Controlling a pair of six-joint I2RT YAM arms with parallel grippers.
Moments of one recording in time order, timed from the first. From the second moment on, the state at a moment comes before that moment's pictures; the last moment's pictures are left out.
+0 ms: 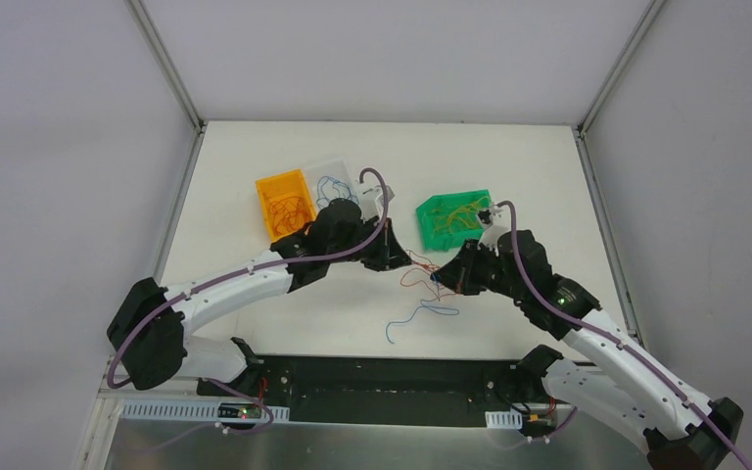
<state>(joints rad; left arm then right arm) -0.84 1.34 0.88 0.04 0.29 -0.70 0.70 0.75 0.68 -0.44 -0.19 0.72</state>
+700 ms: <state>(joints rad) -0.76 1.17 0.87 -0.25 -0.11 -0.50 0.70 0.71 0.68 -0.50 -0.10 0.72</state>
